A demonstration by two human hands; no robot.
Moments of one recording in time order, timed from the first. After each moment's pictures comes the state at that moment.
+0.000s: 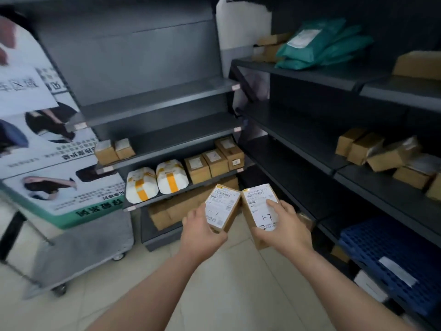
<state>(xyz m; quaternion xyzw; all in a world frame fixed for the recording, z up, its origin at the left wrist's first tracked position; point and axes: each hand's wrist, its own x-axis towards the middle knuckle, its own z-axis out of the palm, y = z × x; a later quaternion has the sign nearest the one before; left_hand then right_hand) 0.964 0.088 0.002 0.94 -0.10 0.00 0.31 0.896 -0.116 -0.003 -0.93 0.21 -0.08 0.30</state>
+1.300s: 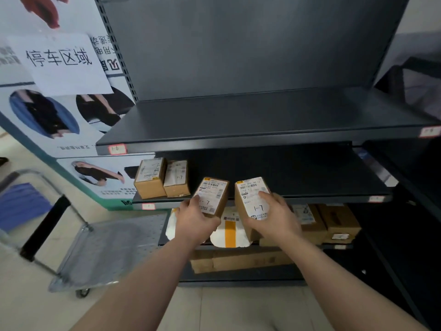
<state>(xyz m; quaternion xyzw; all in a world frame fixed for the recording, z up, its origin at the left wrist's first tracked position) 1.490 0.247 0.002 0.94 0.17 0.00 0.30 1.517 0.042 -0.020 -0.96 0.02 0.01 0.29</state>
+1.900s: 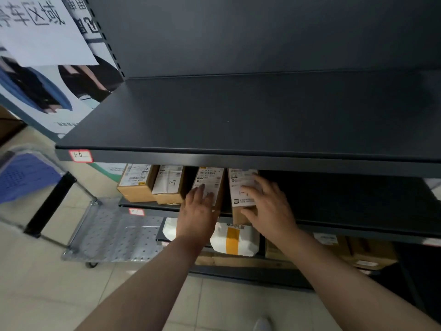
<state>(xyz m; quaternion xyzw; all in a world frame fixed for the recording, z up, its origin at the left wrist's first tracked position) 1.610 0.244 -0.055 0.99 0.07 0.06 0.06 1.653 0.058 -0.034 -0.95 -0.22 -0.04 0.19</state>
